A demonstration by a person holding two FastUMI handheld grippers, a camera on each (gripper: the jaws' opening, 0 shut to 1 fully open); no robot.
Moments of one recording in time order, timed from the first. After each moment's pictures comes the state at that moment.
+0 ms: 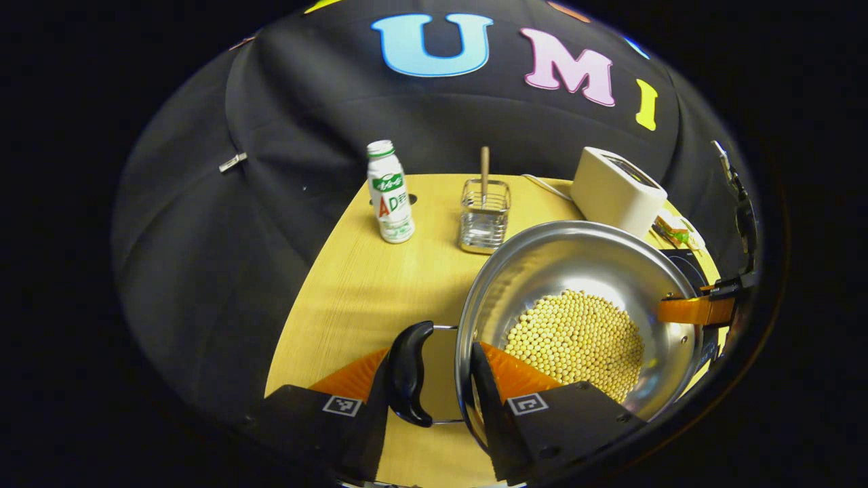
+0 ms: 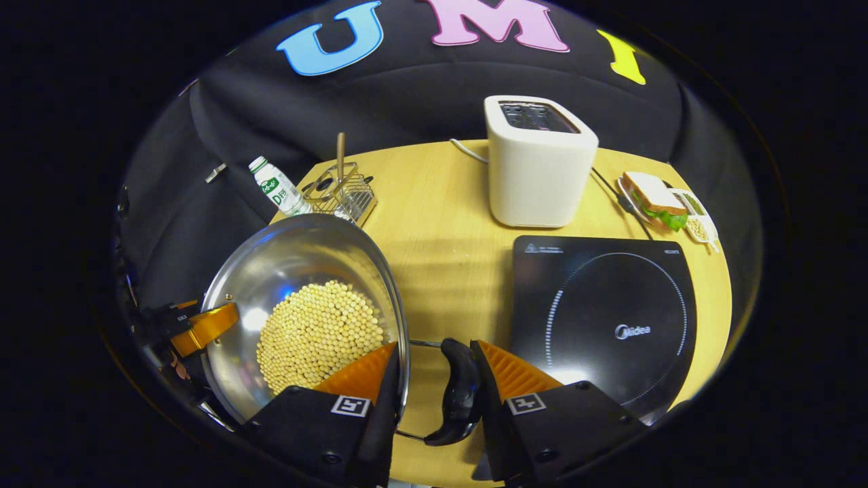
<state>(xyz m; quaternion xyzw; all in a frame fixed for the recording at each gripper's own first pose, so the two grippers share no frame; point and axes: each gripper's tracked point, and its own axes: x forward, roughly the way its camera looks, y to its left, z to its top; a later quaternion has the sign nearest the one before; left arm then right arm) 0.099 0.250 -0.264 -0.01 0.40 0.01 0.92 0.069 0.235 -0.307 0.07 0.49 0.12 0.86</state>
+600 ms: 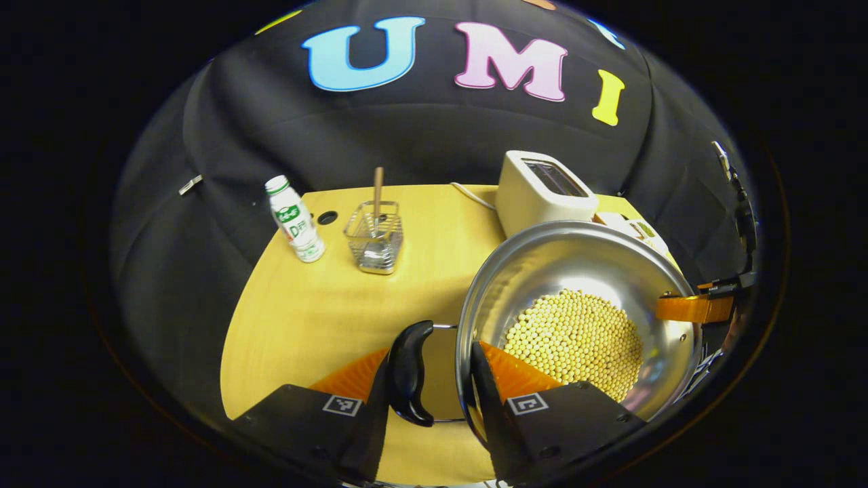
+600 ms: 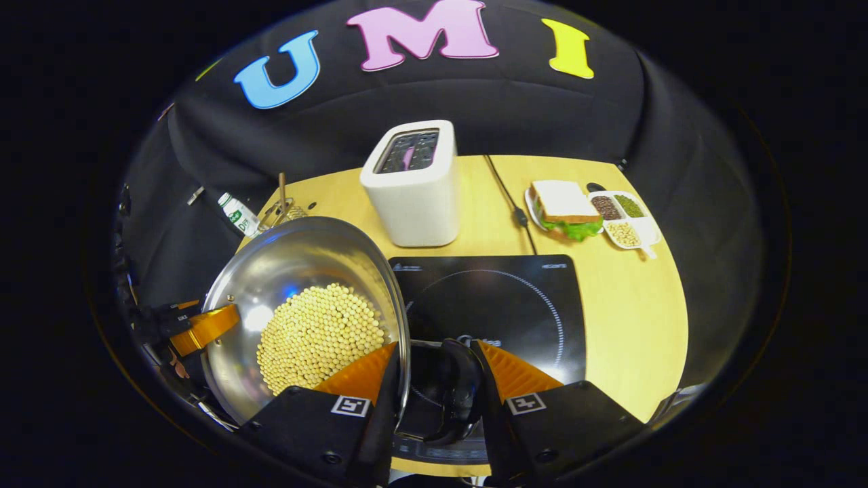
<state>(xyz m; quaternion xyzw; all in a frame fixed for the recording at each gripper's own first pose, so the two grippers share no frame) 0.121 0.082 -0.223 -0.02 0.40 -0.04 0.91 0.086 0.067 -0.266 0.06 0.49 0.07 0.87</state>
